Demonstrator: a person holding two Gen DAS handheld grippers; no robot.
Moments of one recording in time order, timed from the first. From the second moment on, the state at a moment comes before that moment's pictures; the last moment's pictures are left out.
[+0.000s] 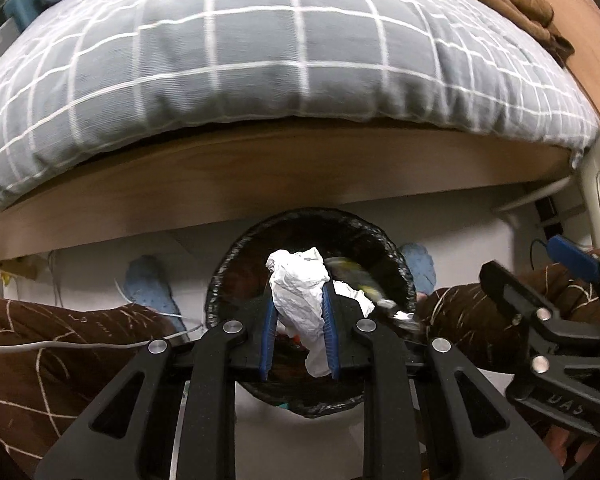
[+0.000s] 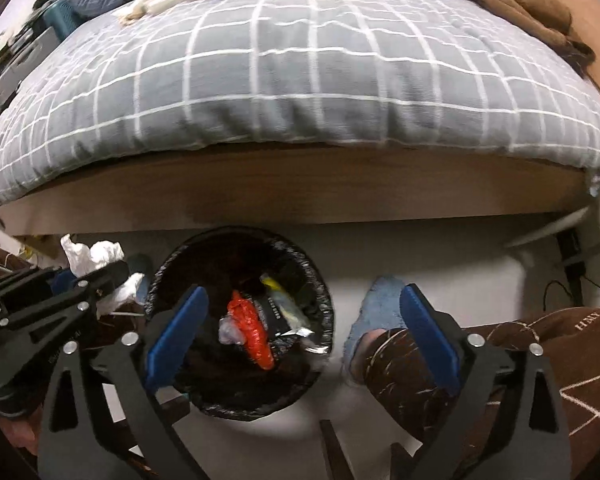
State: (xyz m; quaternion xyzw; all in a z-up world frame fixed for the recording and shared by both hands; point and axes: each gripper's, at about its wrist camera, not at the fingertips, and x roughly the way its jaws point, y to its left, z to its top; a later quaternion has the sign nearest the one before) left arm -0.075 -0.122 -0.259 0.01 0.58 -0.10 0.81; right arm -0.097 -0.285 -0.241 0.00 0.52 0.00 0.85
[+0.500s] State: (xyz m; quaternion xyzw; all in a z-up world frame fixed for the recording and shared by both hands) left arm -0.079 -0.132 -0.271 0.02 0.58 -0.10 0.81; right arm -0.098 -0.315 -0.242 0.03 0.52 -0.04 0.85
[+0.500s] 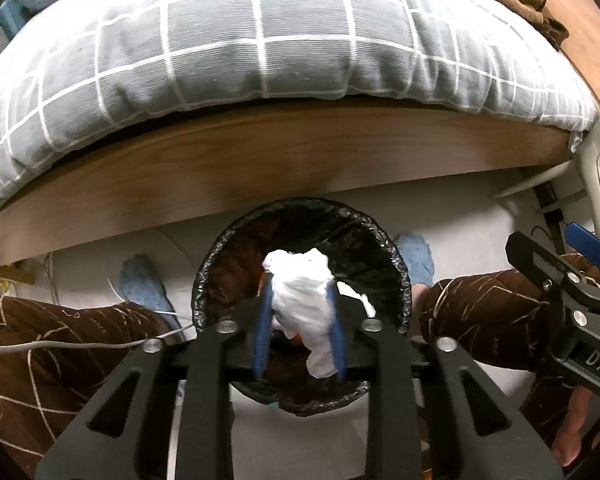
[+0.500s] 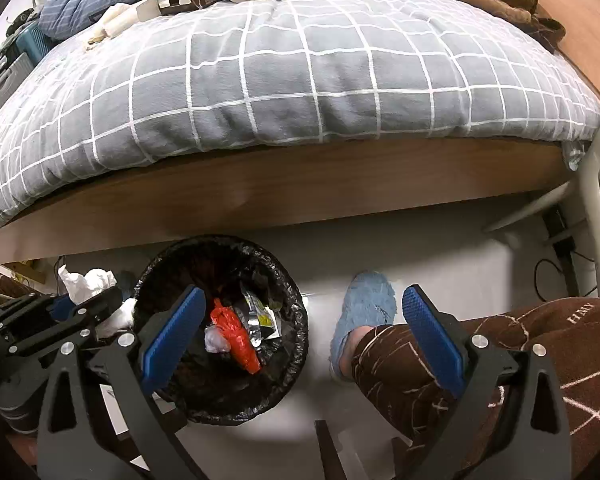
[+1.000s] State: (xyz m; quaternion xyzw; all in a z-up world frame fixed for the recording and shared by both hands) left arm -0.080 -0.098 -0.229 0.00 0.54 -0.06 0.84; right arm -0.095 -0.299 -0.214 0.02 0.49 -0.03 0.87
